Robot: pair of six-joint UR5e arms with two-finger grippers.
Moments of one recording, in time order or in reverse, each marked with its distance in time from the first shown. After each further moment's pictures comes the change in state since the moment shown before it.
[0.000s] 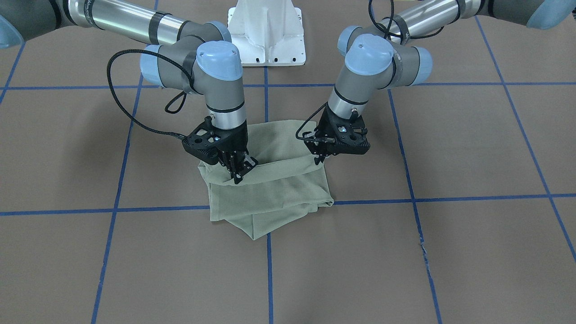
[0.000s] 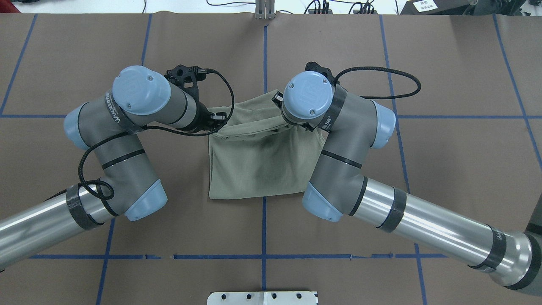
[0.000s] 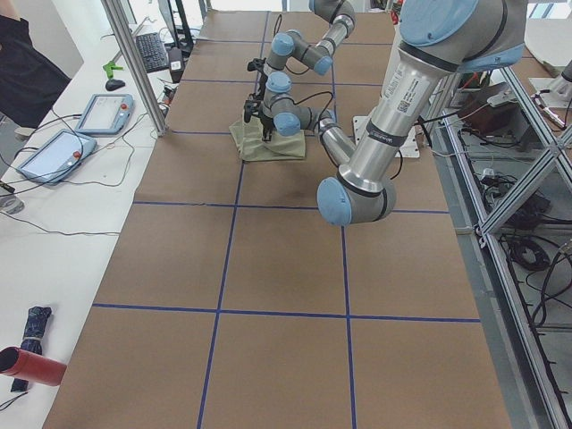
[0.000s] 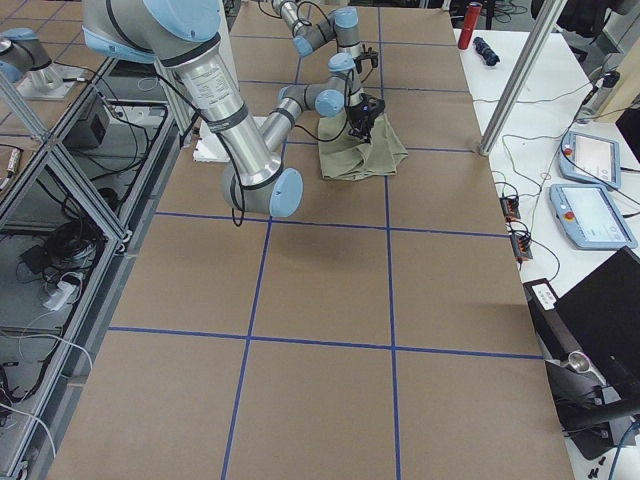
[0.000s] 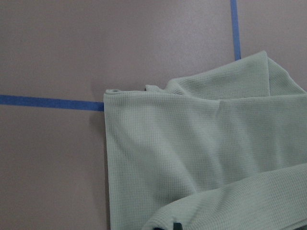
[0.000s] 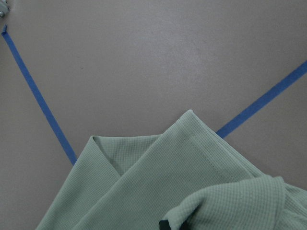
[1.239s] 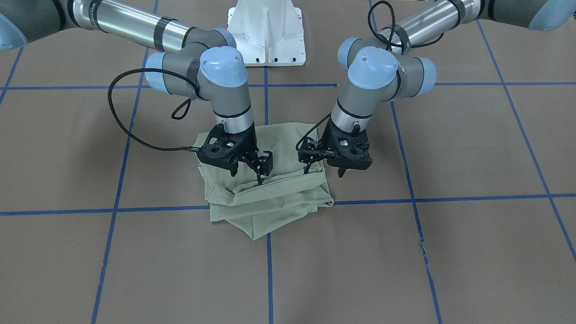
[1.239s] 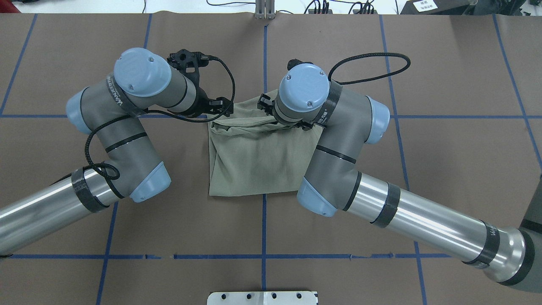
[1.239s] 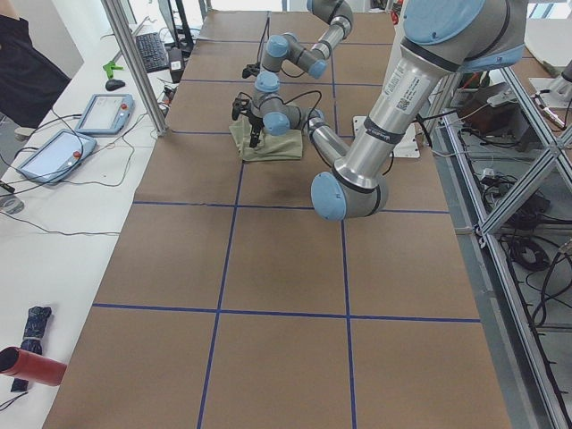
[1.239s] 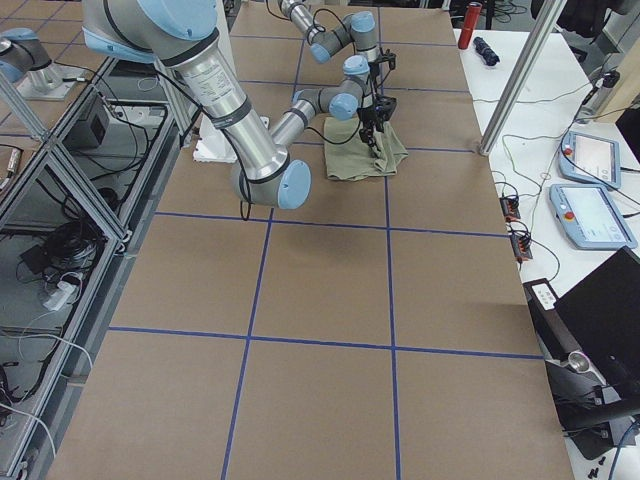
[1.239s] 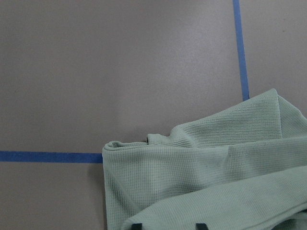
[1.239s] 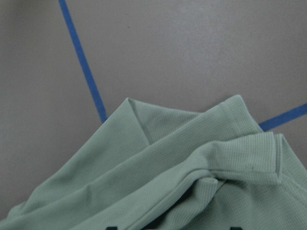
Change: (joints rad) left arm -0.048 -0.037 0.056 -0.009 -0.022 0.132; right arm 0.000 0.018 -0.005 0.049 0.102 -0.260
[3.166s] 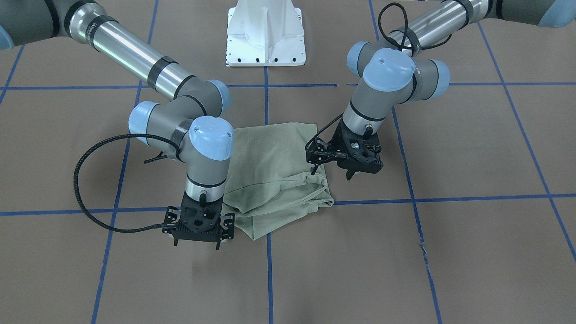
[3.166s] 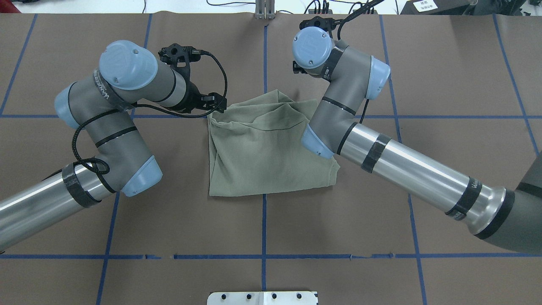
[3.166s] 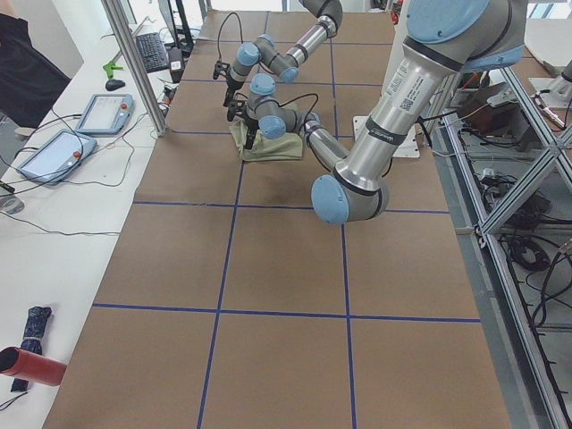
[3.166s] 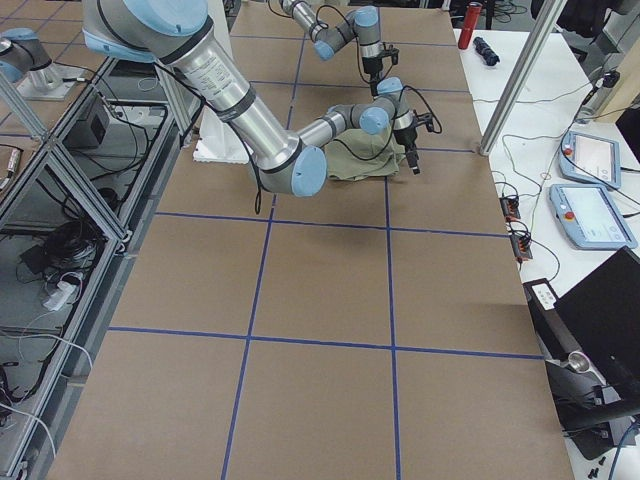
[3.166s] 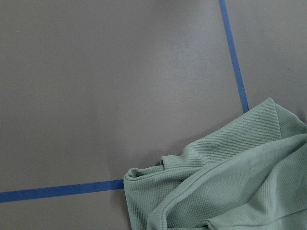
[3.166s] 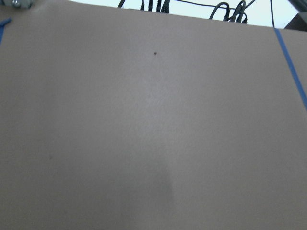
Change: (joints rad) left arm -0.020 0.020 -0.003 -0.036 -0.031 0.014; right arm 0.157 0.128 -0.377 0.012 -0.193 -0.533
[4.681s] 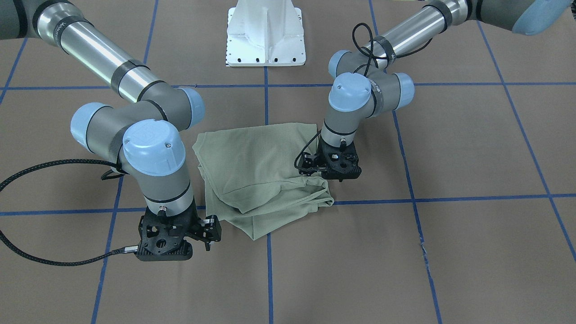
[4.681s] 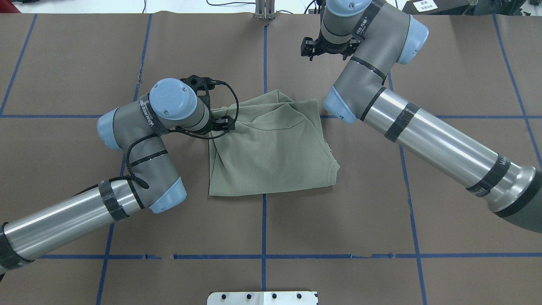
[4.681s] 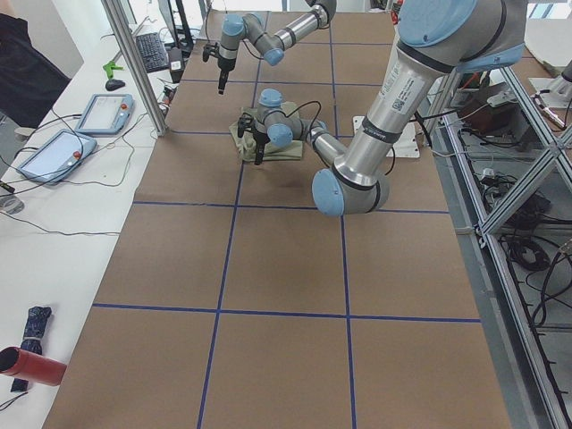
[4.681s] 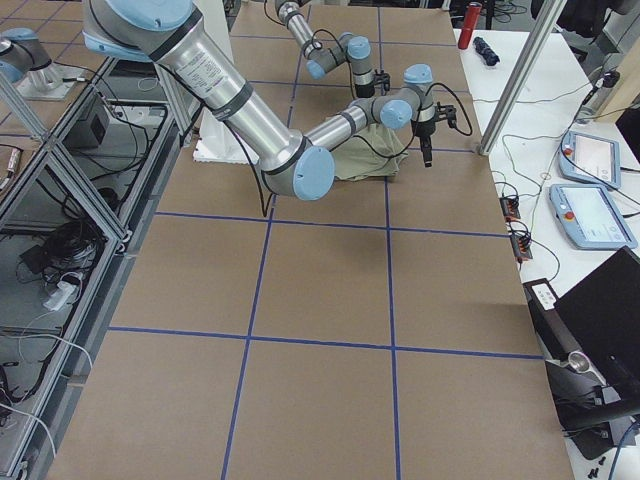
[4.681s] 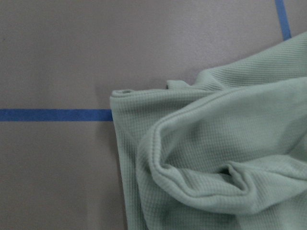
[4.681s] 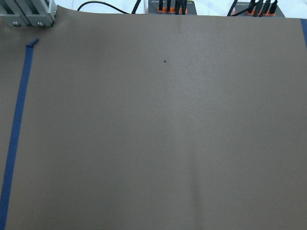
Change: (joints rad) left arm 0.083 -0.079 0.201 0.042 0.129 -0.101; right arm 0.114 -0.025 0.064 0.019 0.312 -0.092
